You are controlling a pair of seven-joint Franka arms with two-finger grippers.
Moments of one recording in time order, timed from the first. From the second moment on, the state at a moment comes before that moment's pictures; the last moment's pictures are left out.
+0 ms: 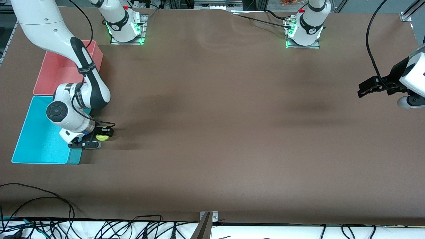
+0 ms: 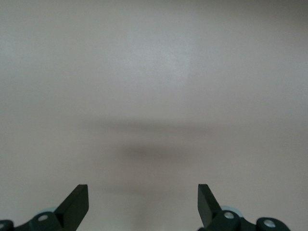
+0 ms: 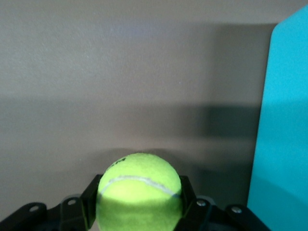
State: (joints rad) left arm 0.03 0.13 -0.06 -1.44 0.01 1.51 -0.13; right arm 0.04 0.57 -0.04 -1.90 -0.08 2.47 0.03
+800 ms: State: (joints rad) left arm 0.03 0.13 -0.06 -1.44 0.01 1.51 -0.13; right arm 0.04 0.44 -0.16 -1.64 -0.08 1.86 -0.27
